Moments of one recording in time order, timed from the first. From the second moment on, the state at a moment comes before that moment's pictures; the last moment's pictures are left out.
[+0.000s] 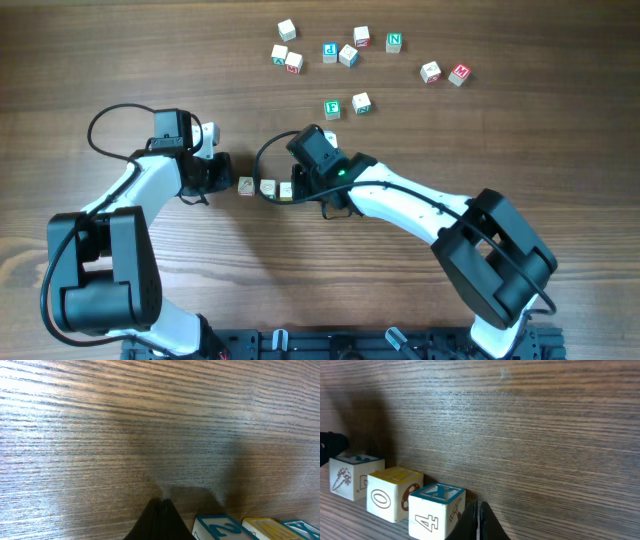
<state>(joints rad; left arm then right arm) 0.06 1.75 0.88 -0.46 0.27 -0.10 0.78 1.93 1.18 -0.35 -0.05 0.75</state>
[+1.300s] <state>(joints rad) 0.02 1.75 0.87 -0.52 0.34 -0.10 0.78 1.99 1.18 -0.25 -0.19 0.74</state>
